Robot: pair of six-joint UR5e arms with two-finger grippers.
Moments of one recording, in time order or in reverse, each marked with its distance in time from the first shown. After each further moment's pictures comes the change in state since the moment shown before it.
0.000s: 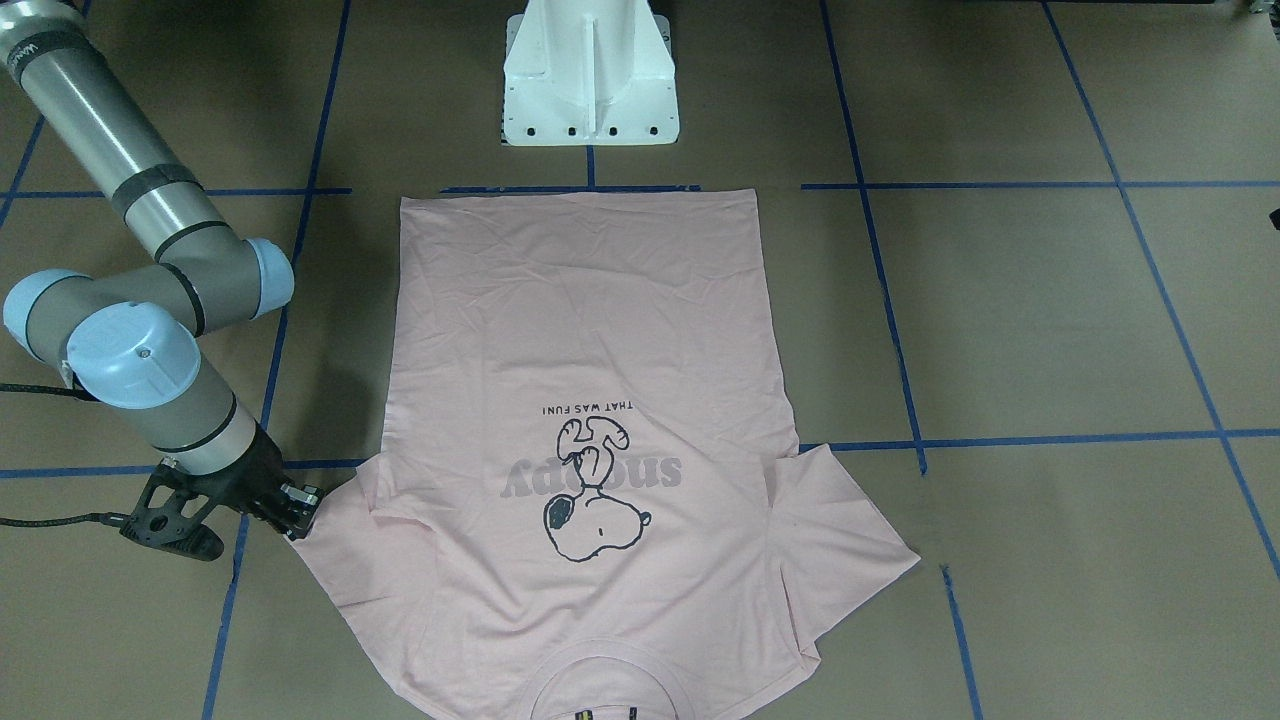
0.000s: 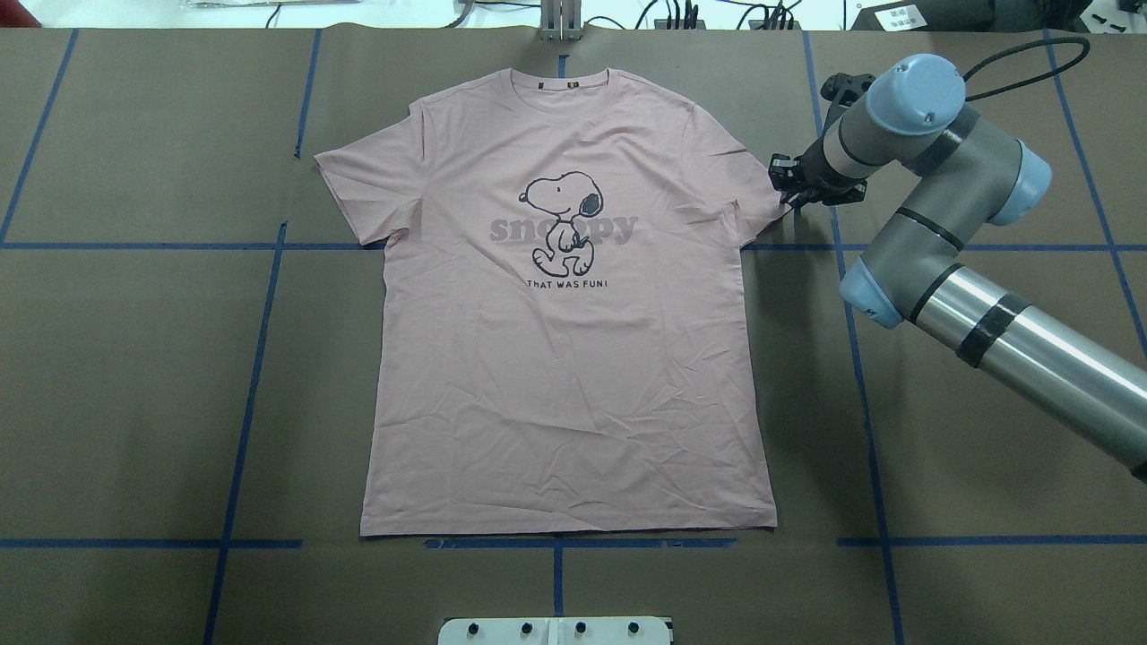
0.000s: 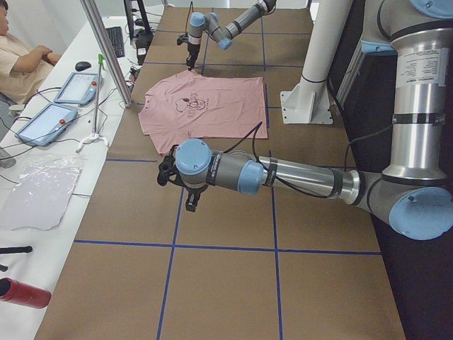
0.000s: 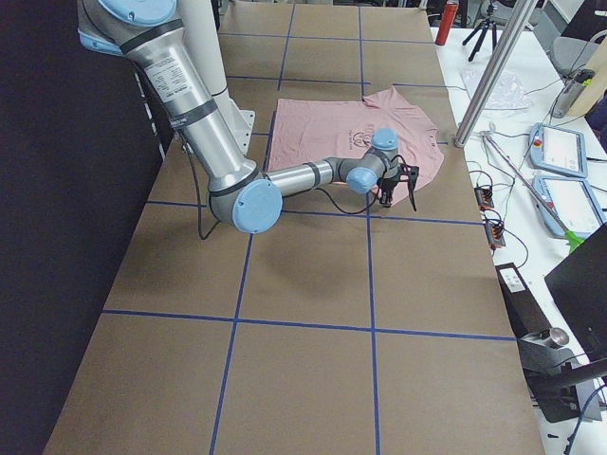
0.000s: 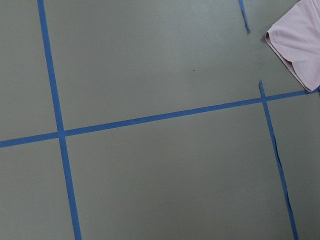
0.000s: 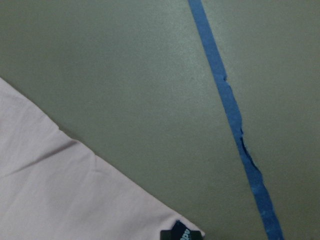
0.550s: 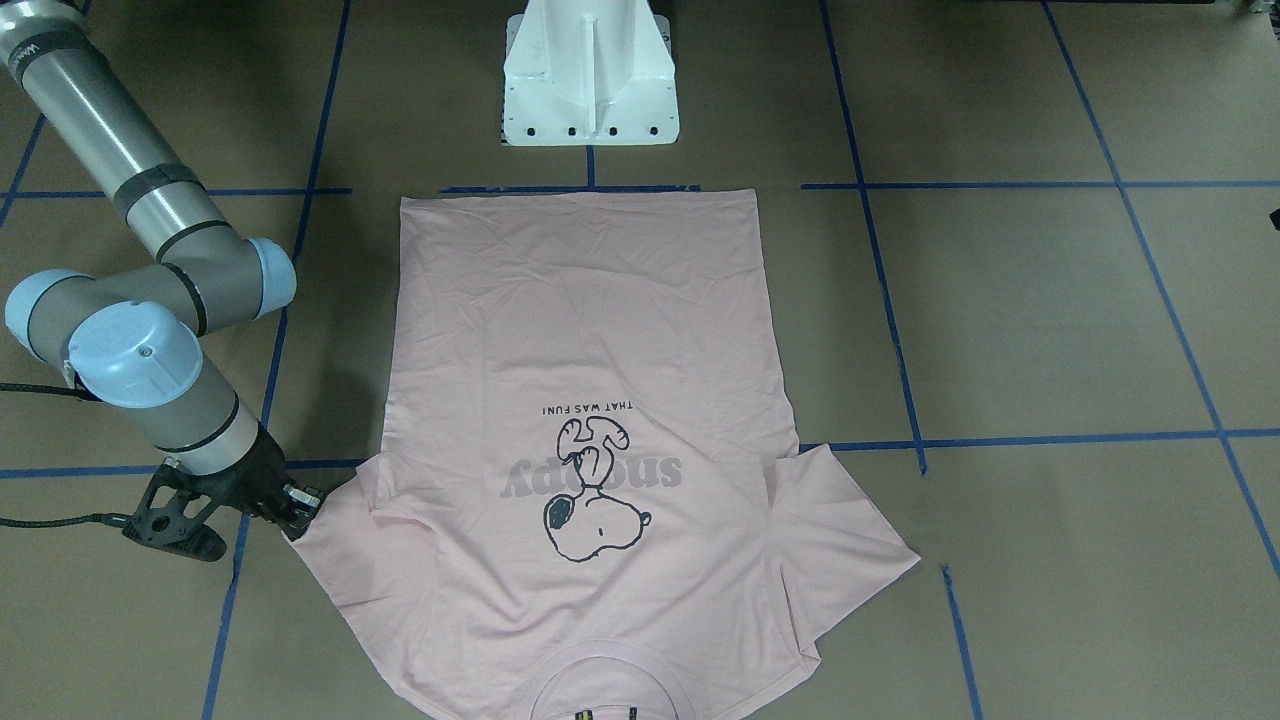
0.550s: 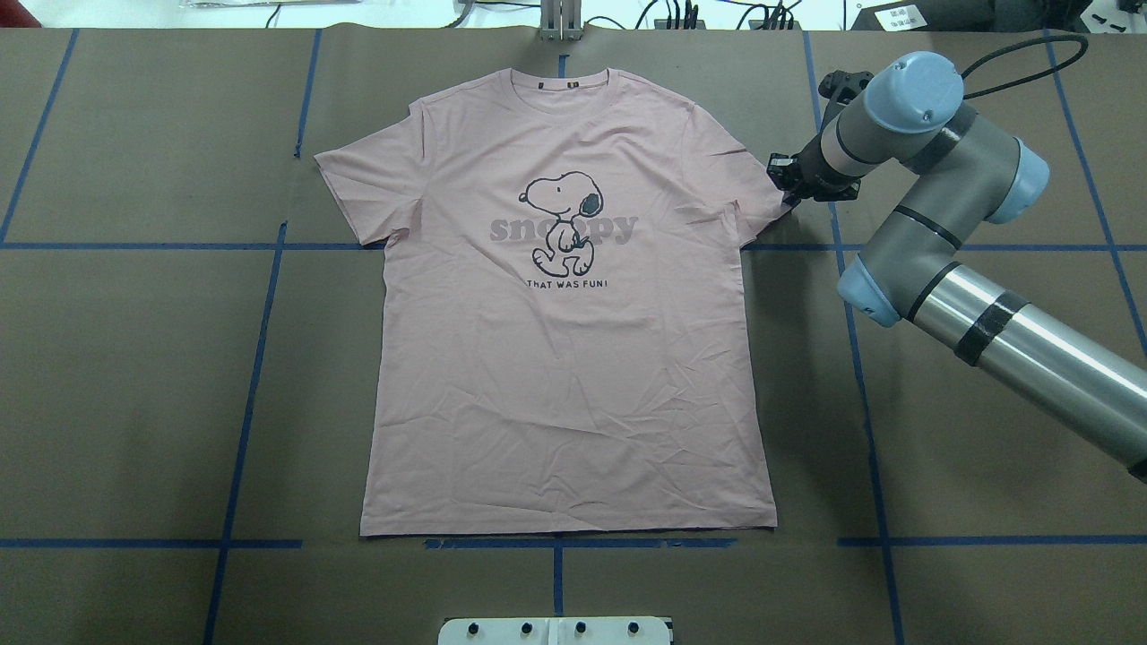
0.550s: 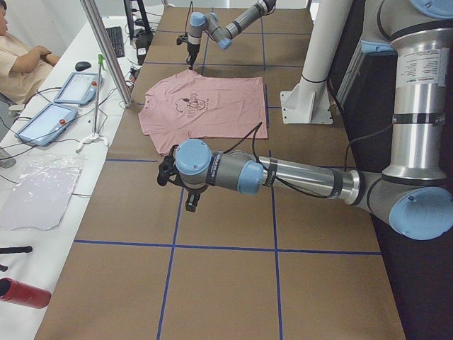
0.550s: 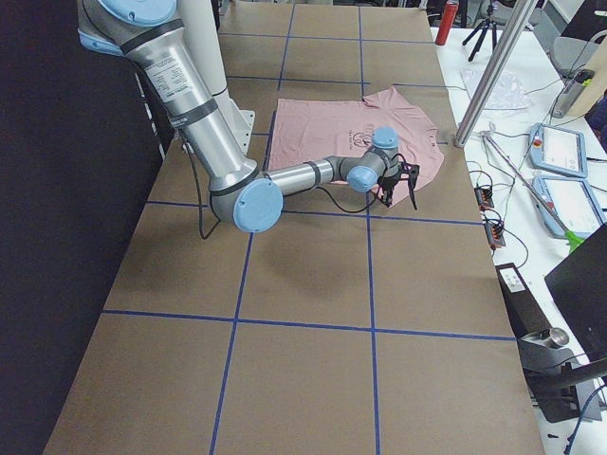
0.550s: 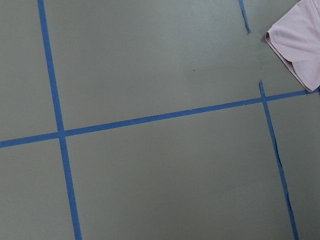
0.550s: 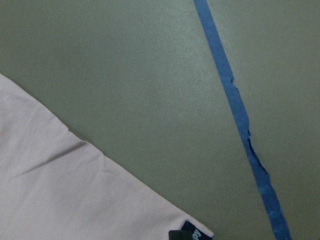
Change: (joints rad) left arm 0.000 0.000 0.001 0.000 0.000 0.000; right arm 0.000 0.006 0.002 0.002 0.000 0.001
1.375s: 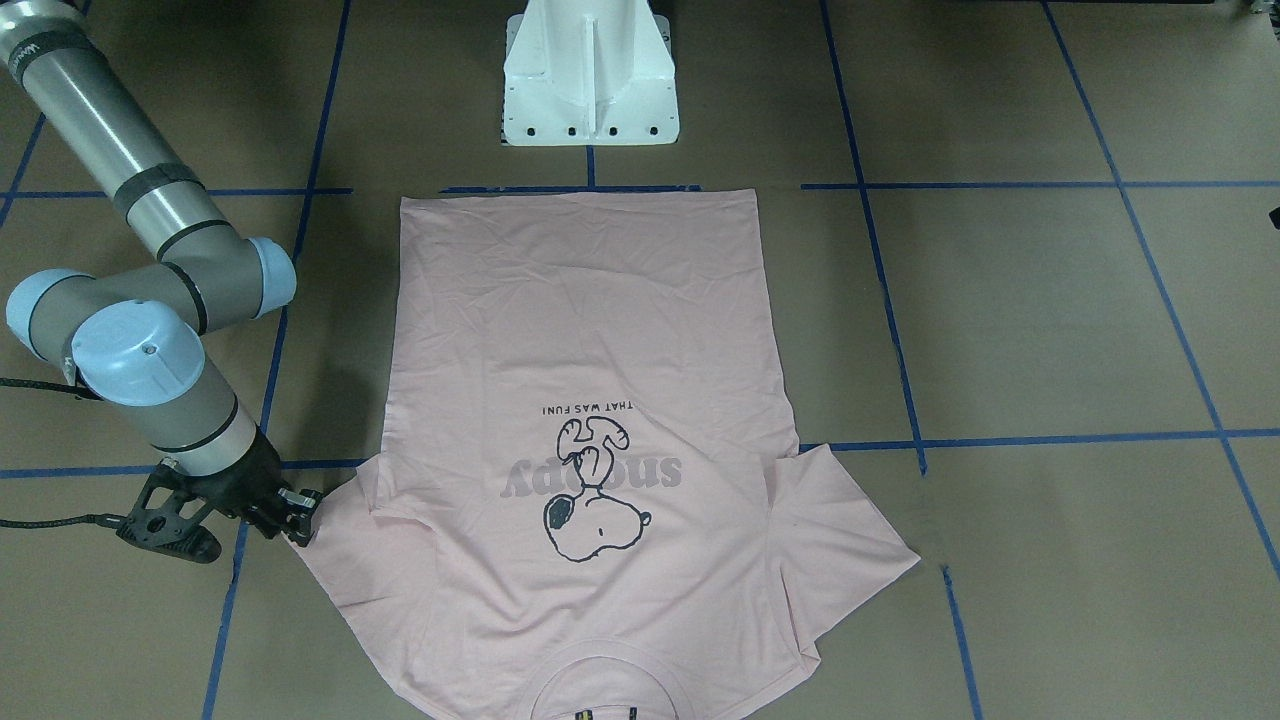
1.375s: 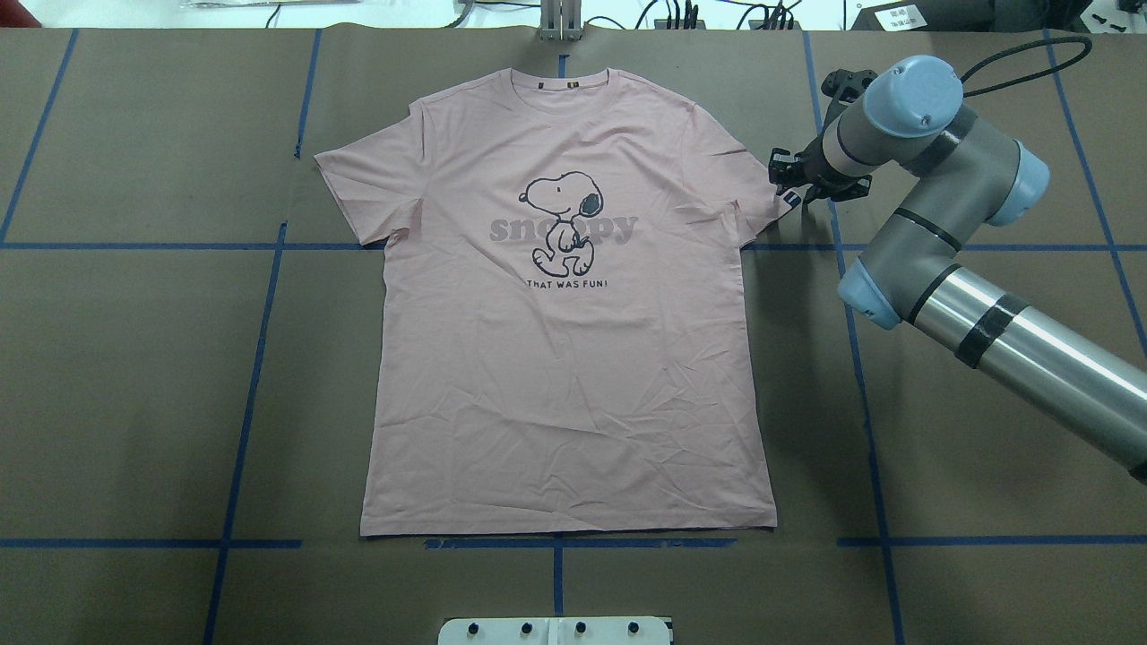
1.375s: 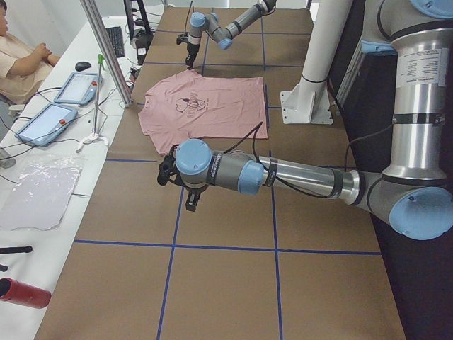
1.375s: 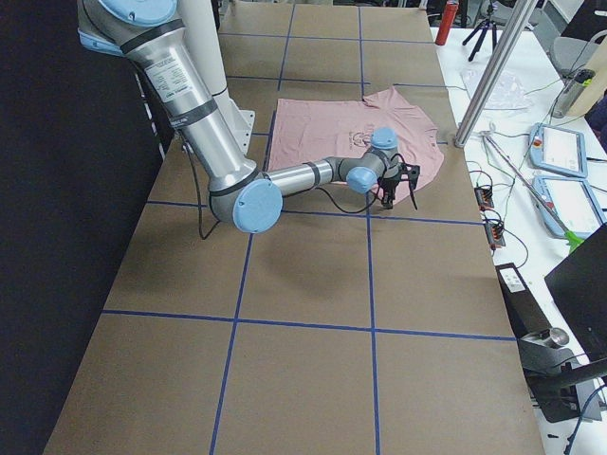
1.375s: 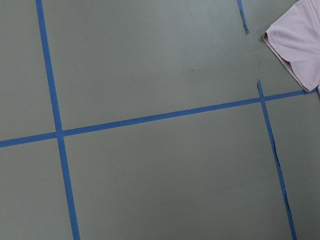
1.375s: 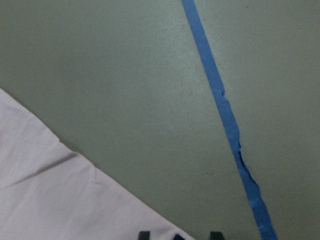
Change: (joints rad) left arm -0.001 0.001 -0.002 0.000 -0.006 -0.001; right arm -0.004 -0.005 0.000 -0.002 -0.043 -0.005
